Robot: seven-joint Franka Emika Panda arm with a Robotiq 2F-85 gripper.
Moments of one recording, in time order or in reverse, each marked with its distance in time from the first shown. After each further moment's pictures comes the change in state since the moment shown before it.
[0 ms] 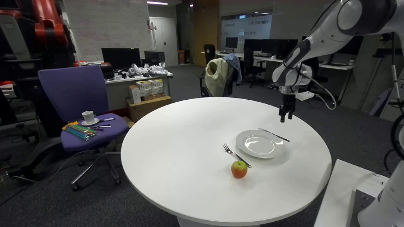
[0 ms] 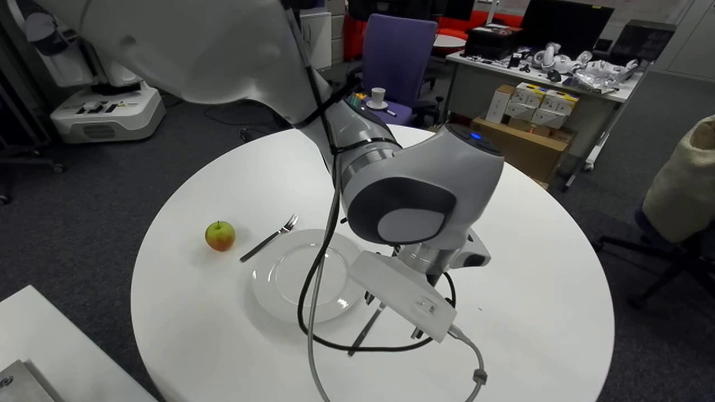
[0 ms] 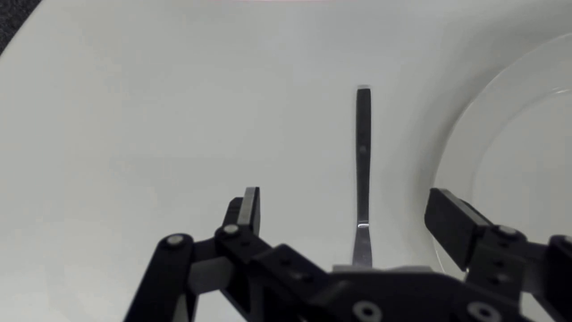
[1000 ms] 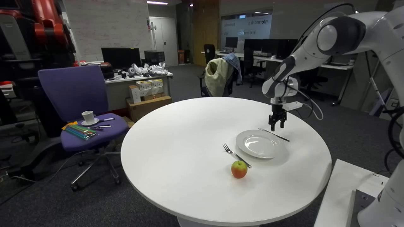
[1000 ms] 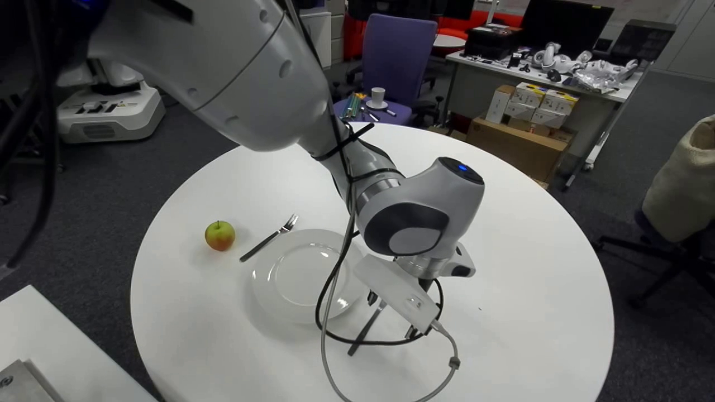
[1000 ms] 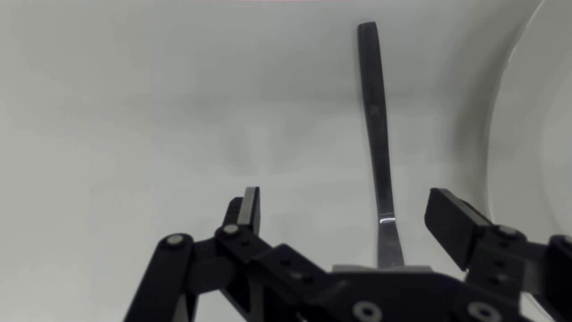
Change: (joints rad) arm 0.011 0.207 0.041 0.162 -0.005 0.000 0.167
